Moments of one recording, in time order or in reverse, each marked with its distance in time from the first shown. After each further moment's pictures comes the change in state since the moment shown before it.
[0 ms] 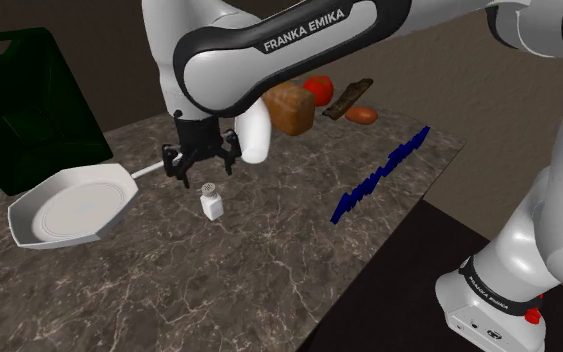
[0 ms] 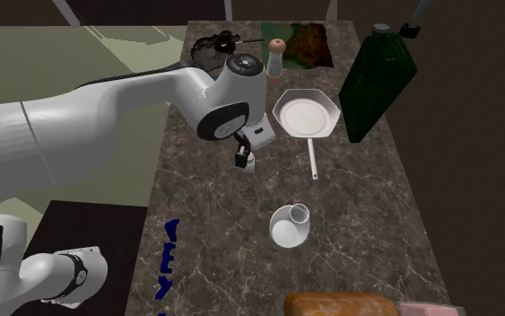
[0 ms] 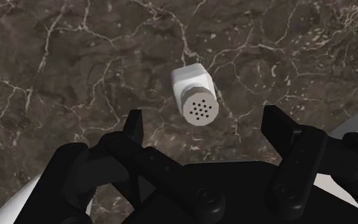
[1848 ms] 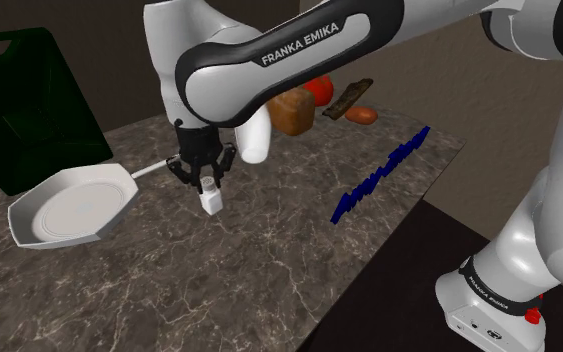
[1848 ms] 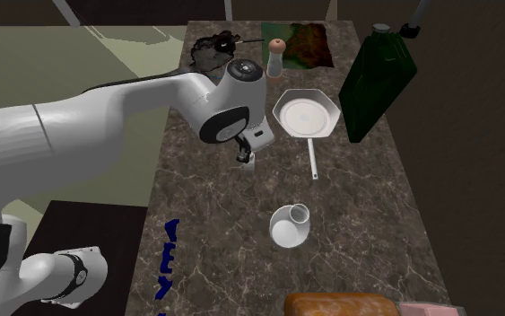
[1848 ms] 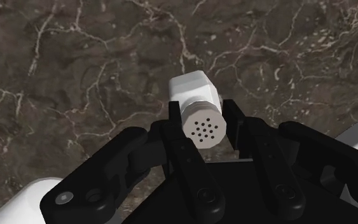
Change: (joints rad) arm 0.005 0.018 -0.002 -0.014 -0.009 0.031 0.008
